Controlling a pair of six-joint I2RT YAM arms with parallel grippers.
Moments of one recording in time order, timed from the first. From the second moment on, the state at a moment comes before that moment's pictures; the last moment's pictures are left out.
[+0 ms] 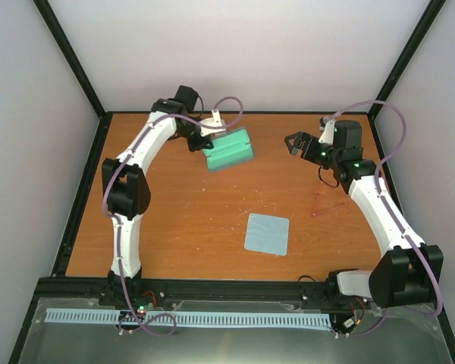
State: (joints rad) left arm -0.30 2.14 2.10 -1.13 0.45 0.93; right arm 0.12 1.28 1.09 -0.35 -0.41 0.48
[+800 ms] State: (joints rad) left arm -0.40 2.21 1.89 -0.79 0.02 1.04; right arm 0.12 1.40 1.09 -0.33 -0.50 0.45
